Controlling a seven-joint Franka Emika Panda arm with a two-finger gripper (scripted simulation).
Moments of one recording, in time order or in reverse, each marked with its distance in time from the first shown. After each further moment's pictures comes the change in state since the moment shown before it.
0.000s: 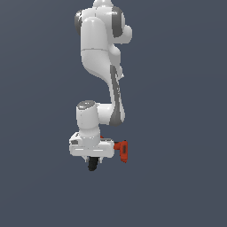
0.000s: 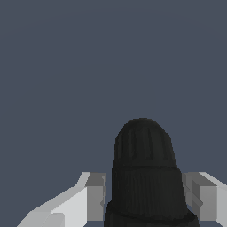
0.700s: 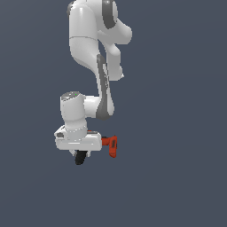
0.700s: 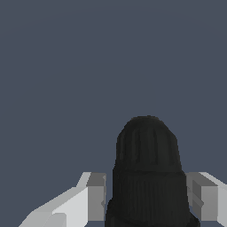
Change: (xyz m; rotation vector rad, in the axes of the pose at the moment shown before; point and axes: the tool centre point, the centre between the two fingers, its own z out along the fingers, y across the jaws) arm 0.005 0.053 -0.038 0.001 -0.007 -0.001
